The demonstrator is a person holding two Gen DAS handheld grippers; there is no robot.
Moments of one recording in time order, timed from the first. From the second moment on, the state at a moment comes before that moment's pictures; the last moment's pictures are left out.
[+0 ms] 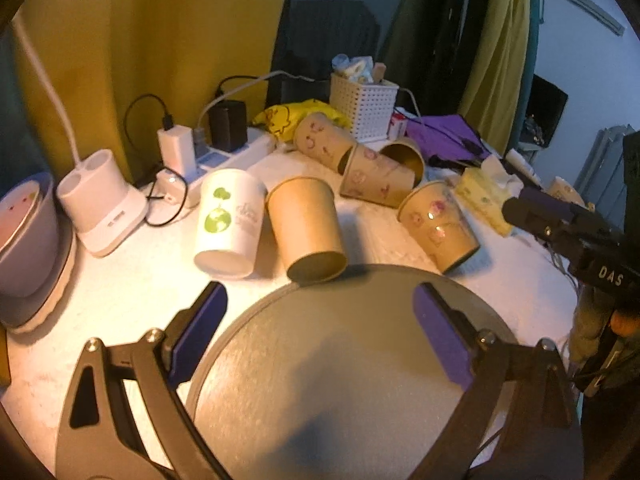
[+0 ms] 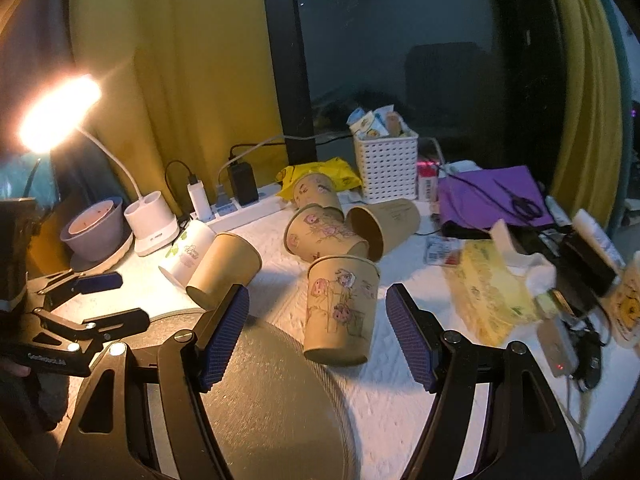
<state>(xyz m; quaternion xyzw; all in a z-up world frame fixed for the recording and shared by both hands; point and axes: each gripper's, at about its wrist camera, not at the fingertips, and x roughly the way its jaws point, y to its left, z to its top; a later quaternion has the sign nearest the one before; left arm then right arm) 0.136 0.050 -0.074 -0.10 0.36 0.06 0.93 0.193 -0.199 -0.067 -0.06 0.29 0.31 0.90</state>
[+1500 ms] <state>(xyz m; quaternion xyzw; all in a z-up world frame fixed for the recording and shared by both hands) 0.144 0.028 -0.096 -0.08 0.39 0.02 0.92 0.170 -0.204 -0.070 -0.06 0.31 0.34 0.89</state>
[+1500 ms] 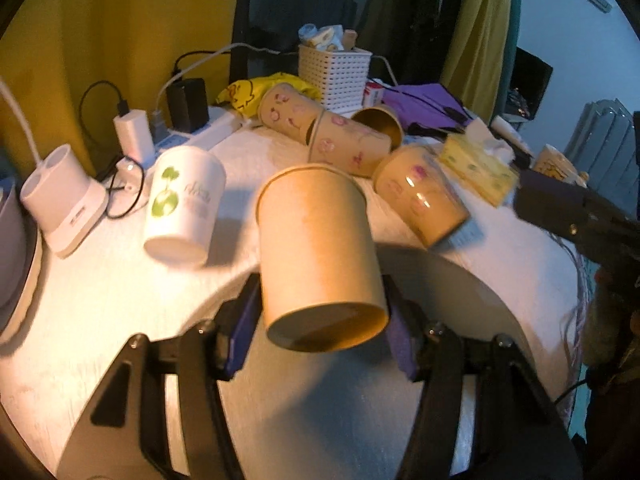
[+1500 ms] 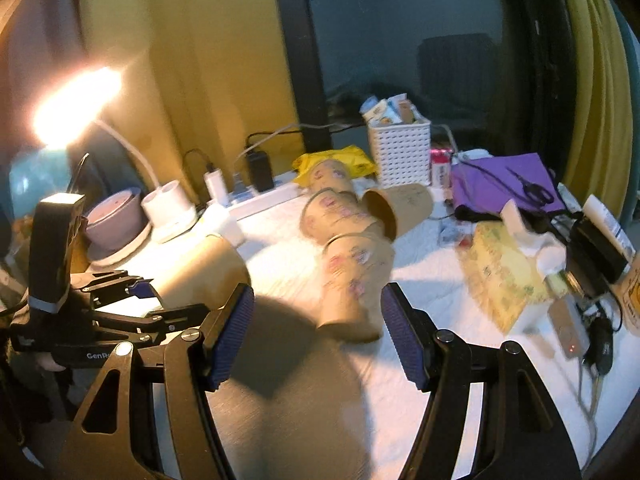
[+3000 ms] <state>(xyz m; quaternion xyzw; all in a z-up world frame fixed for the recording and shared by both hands) -0.042 -0.088 -0.077 0.12 0.12 -0.03 0.99 0.088 -0.193 -0.058 0.16 0.44 0.50 0.73</state>
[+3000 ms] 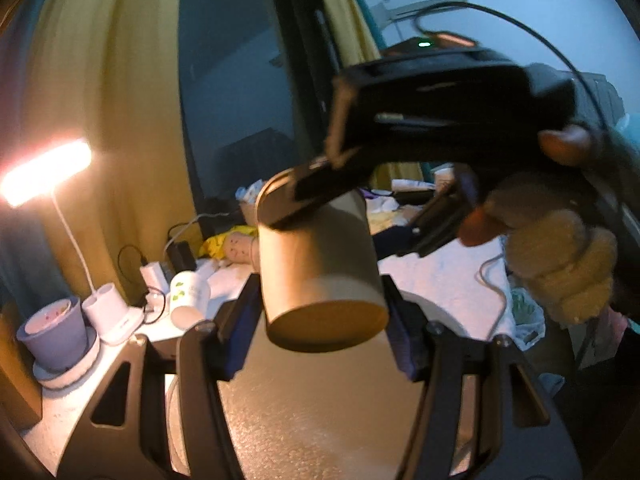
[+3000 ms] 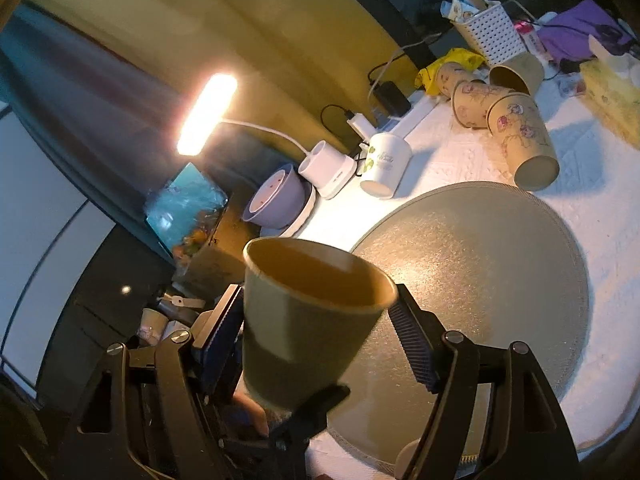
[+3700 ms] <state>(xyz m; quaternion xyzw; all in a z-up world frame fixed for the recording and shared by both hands) -0.021 -0.051 -0.079 0.01 0.19 -0.03 0.98 0.106 -0.179 -0.047 0.12 0.40 0.43 0.80</state>
